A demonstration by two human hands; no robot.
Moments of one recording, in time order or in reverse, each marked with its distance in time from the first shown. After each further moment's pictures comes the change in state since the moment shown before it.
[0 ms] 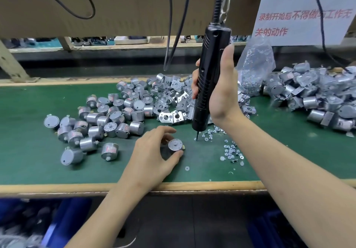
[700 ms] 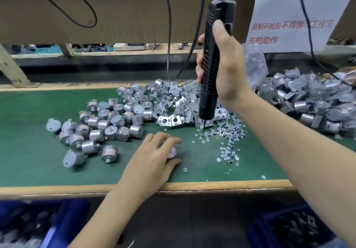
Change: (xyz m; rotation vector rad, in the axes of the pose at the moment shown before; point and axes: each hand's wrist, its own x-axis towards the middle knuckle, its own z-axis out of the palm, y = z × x) left_hand -0.007 -0.001 -0.004 0.287 -0.044 0.281; right_hand 0.021 -0.048 0.000 -0.118 -0.060 -0.062
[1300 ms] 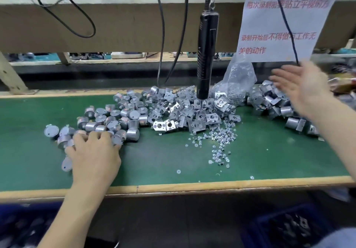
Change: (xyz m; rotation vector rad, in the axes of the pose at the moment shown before) left_hand -0.008 -0.045 -0.041 0.504 0.097 -0.643; right_hand -0.004 -0.019 -0.174 -0.106 0.624 0.332
